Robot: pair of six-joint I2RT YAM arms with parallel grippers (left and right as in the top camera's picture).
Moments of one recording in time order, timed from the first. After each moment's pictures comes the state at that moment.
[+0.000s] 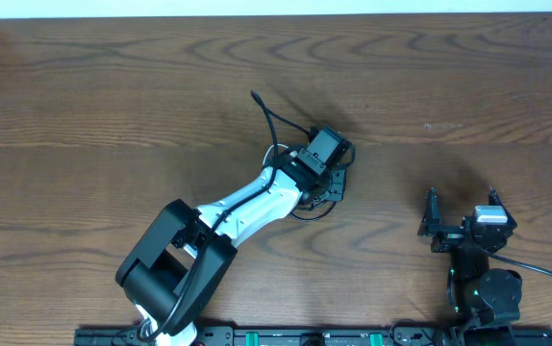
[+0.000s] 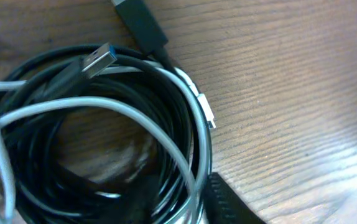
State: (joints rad) left arm -0.73 1.86 1.14 -0.36 0.08 -0.56; right arm 0.12 0.01 0.01 -0.06 0.15 -0.01
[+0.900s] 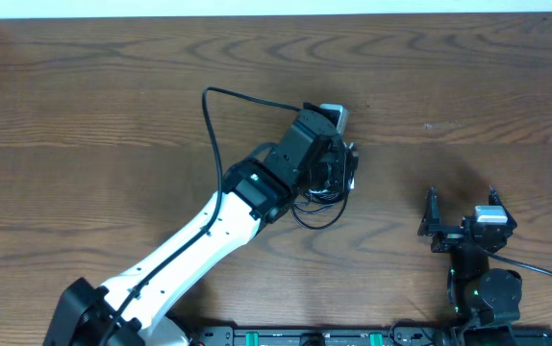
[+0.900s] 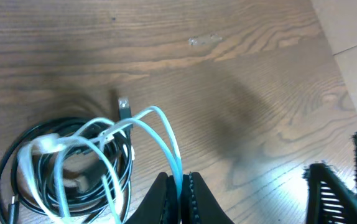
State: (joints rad) left arm -0.73 1.49 1.14 -0.36 0.18 -0.57; right arm 0.12 0.01 0.01 -0.06 0.15 -0.01
